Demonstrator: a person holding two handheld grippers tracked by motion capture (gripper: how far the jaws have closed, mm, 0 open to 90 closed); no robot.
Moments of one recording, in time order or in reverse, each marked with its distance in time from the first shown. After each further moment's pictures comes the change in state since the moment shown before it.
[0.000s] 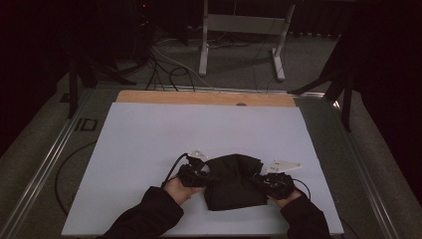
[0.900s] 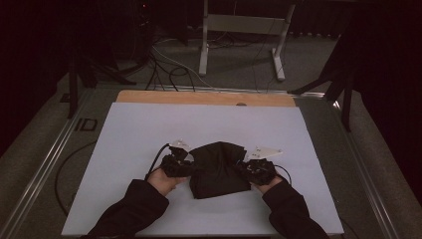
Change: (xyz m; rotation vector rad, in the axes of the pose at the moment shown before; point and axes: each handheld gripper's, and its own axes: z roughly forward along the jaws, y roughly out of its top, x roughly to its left) left arm 0.028 0.005 -0.041 -0.041 0.066 -0.006; right arm 0.009 0.045 0.036 -0.044 0.014 -0.043
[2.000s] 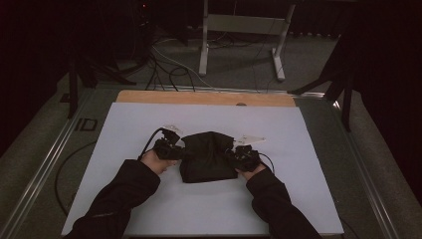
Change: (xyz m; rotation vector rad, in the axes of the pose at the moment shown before) left arm 0.056 0.022 -0.002 0.053 0.021 0.012; right arm -0.009 0.023 0.051 -0.001 -0.036 0.079
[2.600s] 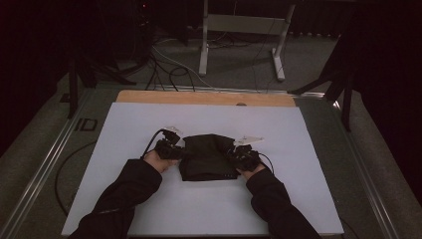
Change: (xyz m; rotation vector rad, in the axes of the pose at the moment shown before) left arm 0.018 -0.007 0.020 -0.002 0.015 -0.017; right arm -0.012 -0.010 0.013 0.054 -0.048 0.016
